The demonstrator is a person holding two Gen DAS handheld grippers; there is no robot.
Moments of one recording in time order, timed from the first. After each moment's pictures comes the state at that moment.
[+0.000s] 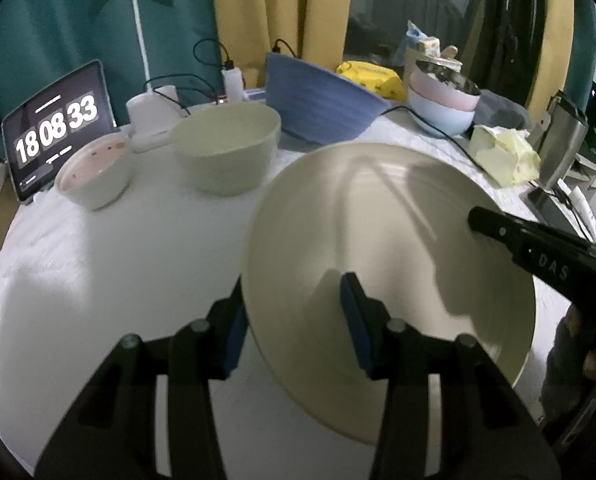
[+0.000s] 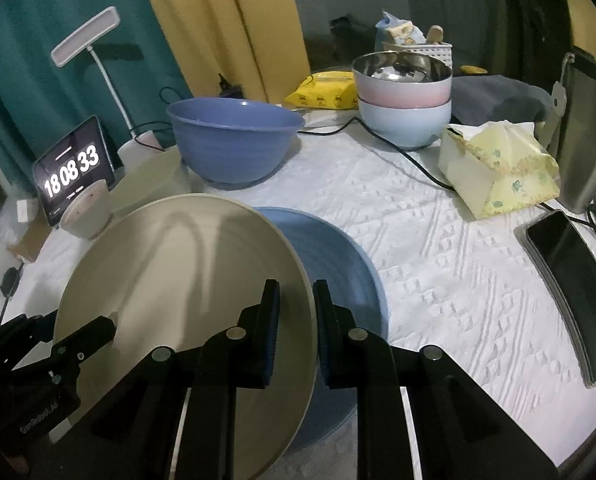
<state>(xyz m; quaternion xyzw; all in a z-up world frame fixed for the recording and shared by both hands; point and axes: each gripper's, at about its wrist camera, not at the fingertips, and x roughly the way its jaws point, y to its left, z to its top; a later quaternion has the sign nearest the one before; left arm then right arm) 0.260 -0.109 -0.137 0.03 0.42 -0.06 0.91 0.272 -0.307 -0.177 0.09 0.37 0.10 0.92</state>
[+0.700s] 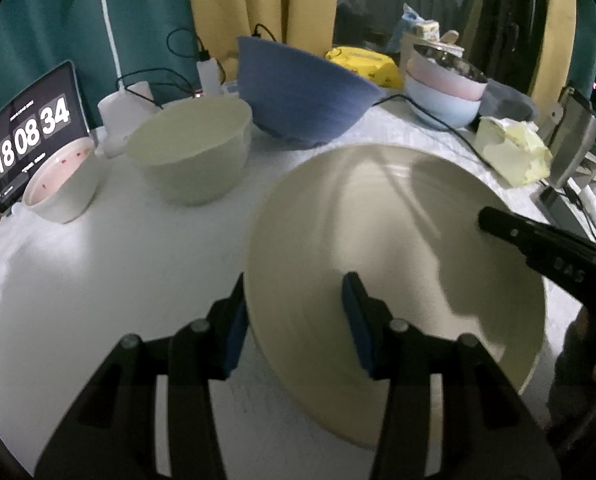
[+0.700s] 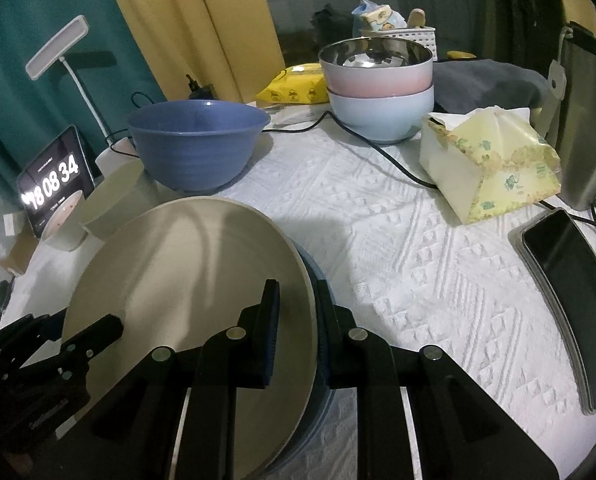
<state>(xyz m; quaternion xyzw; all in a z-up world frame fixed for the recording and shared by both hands) 0.297 -0.130 -0.155 0.04 0.43 -0.07 0.90 0.297 -0.331 -0.190 0.10 0.38 0.09 0.91</state>
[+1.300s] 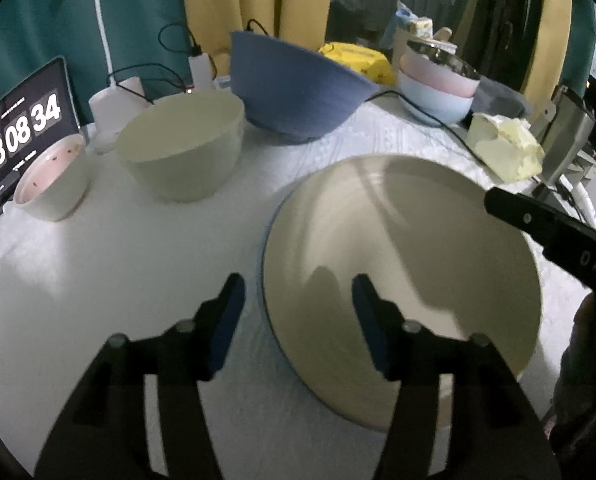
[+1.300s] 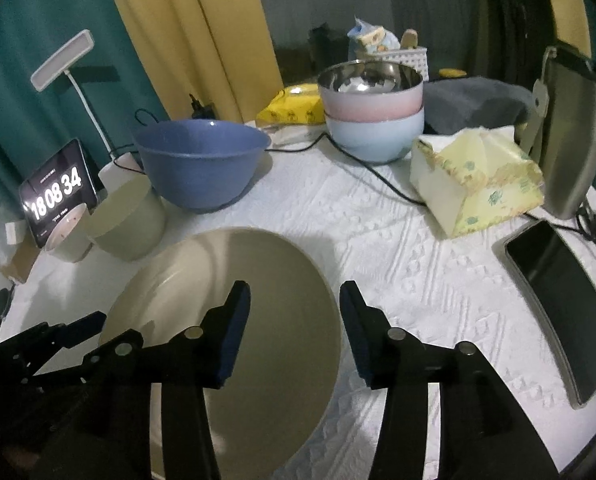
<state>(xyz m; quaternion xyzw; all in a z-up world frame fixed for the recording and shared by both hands) 0.296 -0.127 -0.152 0.02 0.44 -0.08 0.90 0.284 -0.333 -0.174 0.10 0.35 0.08 0.93</state>
